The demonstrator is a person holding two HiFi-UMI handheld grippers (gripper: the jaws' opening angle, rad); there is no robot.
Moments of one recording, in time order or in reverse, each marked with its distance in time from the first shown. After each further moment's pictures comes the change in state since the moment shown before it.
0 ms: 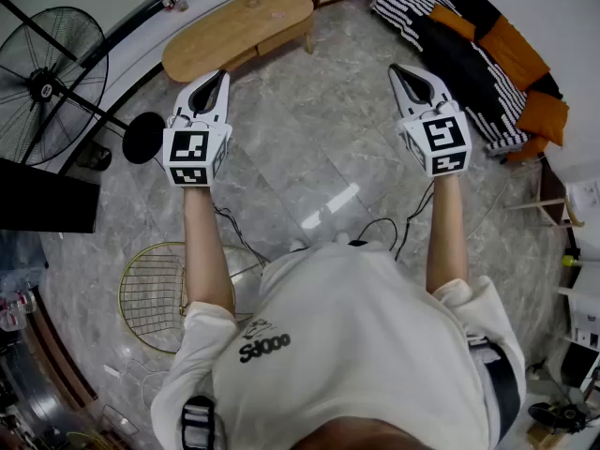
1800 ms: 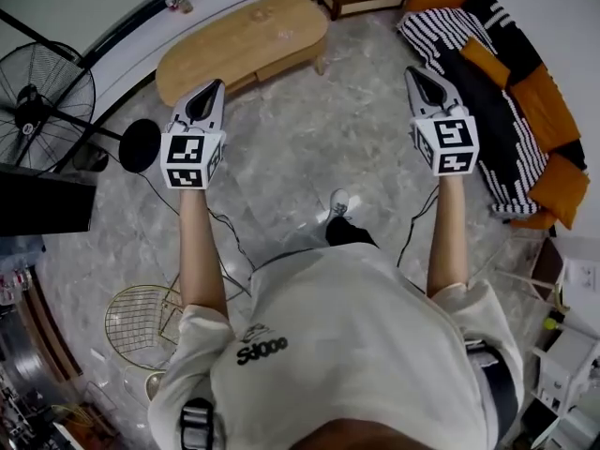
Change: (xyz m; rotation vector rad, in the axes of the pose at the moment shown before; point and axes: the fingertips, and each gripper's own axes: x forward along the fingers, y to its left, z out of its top) left arm 0.313 0.063 -0.062 -0.047 0.170 0.101; right arm 0.273 -0.250 -0.119 0.072 0.026 0.050
